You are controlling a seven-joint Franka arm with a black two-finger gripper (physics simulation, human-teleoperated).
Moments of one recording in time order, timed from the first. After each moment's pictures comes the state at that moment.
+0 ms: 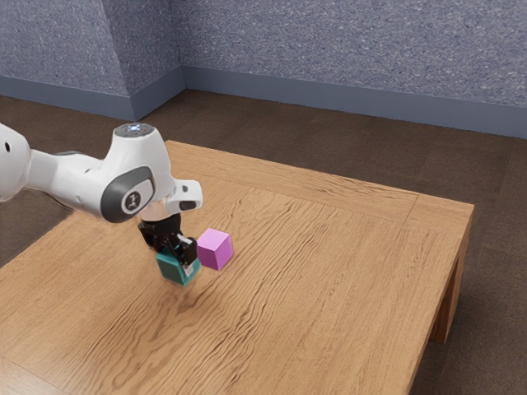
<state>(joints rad) 0.20 0.07 -0.20 -2.27 0.05 2.37 0.06</state>
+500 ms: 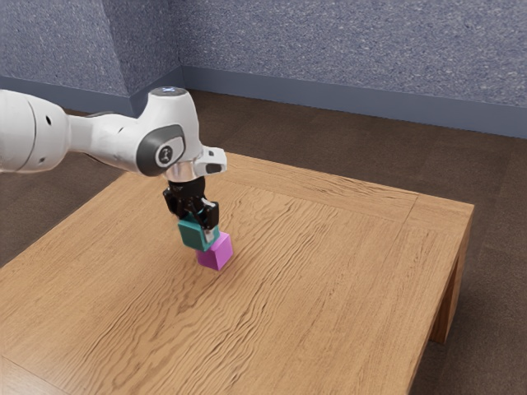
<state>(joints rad) 0.18 0.34 -0.20 -1.82 0.09 2.12 0.05</state>
